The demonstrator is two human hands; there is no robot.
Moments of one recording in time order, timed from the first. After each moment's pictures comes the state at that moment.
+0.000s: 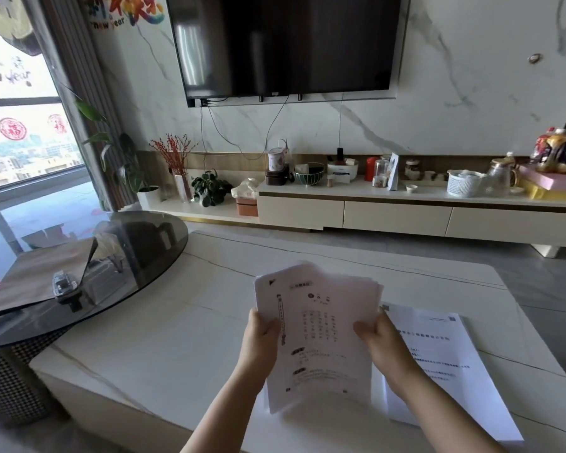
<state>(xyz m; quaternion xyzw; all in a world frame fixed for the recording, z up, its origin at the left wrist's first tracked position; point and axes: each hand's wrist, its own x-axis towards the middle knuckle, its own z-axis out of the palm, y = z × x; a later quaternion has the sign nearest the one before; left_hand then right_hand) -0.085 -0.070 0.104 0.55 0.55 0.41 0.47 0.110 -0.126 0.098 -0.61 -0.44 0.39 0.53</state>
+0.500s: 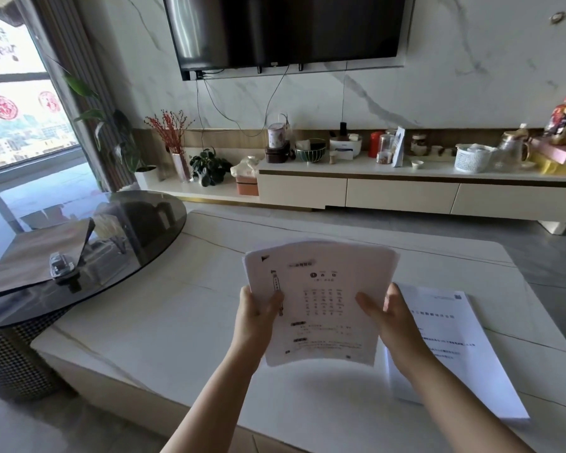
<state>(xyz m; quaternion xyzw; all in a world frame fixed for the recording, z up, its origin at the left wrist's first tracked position) -0.090 -0.062 0.097 0.53 0.52 0.46 0.48 0.114 -0.120 0.091 -0.58 -0.41 0.39 0.58</state>
